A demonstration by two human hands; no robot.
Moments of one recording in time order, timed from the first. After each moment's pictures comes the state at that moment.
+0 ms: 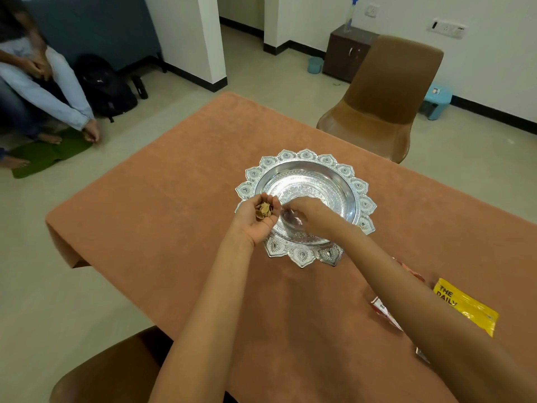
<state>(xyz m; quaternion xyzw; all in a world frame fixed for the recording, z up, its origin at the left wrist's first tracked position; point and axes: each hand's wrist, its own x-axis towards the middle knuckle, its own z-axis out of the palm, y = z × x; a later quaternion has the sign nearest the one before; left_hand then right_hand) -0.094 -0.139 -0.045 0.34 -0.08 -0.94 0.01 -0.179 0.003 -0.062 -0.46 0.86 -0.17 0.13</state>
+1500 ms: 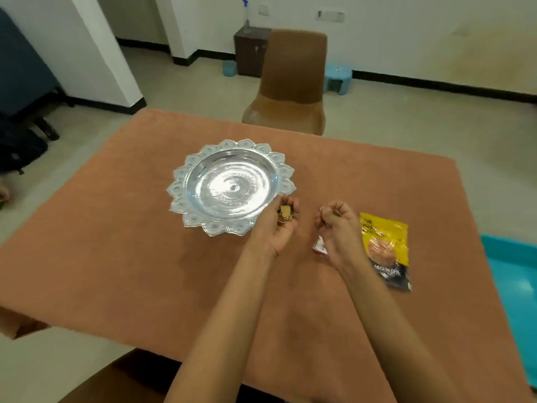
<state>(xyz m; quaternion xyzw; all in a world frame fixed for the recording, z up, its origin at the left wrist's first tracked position) -0.054 0.034 -0.019 0.29 -0.18 -0.93 -0.13 -0.033 0.160 -0.022 0.12 0.52 -0.85 0.00</state>
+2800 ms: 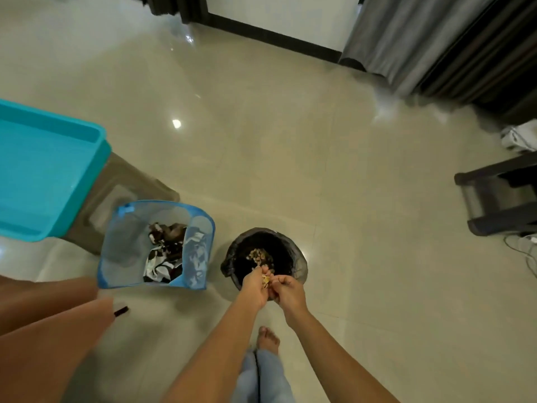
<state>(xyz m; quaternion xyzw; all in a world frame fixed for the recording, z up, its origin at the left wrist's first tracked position) 0.611 0.624 -0.354 0.17 -0.62 -0.32 -0.70 0.696 0.591 -0.362 0.74 0.16 -0.61 -0.25</state>
